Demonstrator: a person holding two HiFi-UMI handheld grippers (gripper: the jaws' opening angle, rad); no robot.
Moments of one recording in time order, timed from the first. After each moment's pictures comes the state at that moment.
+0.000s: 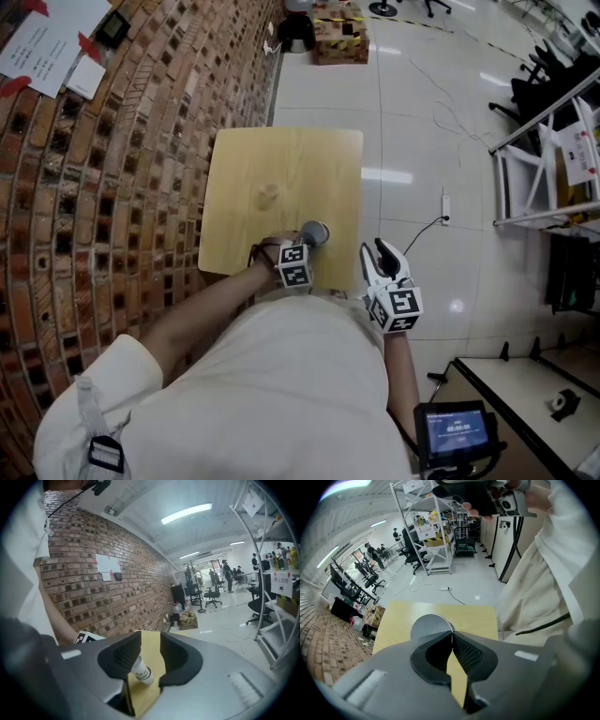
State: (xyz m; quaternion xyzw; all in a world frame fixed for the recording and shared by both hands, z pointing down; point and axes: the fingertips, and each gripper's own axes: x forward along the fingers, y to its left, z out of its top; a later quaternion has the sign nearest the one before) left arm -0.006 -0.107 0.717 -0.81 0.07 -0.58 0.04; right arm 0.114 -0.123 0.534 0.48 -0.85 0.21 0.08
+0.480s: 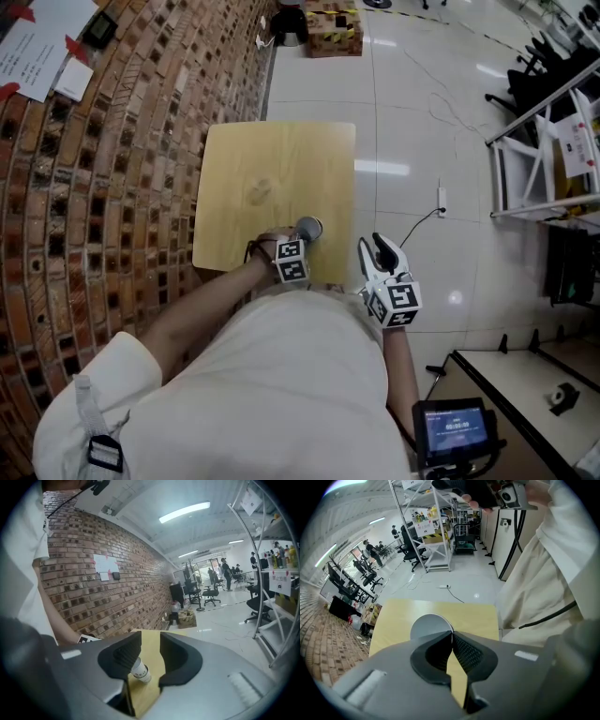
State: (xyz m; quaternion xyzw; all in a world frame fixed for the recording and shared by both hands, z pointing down) left arm -0.002 -0.106 0.737 -0.80 0.07 -0.59 0.03; right arm 0.128 -0.124 0.540 0.48 -0.84 0.22 0.08
